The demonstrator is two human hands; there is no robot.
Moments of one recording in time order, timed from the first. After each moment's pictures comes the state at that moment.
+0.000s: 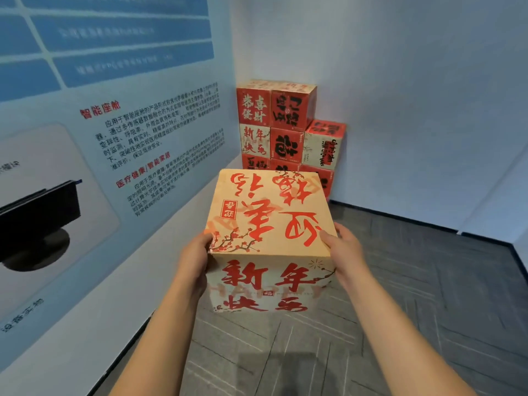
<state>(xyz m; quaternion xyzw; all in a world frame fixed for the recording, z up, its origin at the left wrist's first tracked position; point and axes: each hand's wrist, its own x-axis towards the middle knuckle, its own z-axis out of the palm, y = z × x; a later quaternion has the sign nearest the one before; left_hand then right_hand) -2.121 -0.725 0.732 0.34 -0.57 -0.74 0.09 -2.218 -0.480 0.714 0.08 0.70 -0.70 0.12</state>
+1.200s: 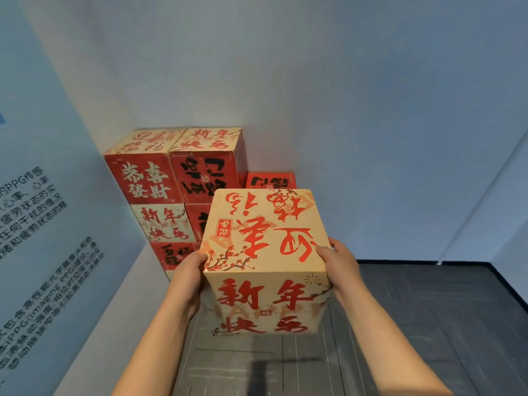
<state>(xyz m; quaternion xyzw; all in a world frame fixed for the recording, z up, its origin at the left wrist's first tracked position) -2.974 -0.788 0.719 0.24 -0.62 -0.75 -0.05 -2.988 -0.515 0.697 0.21 0.68 -0.70 0.01</state>
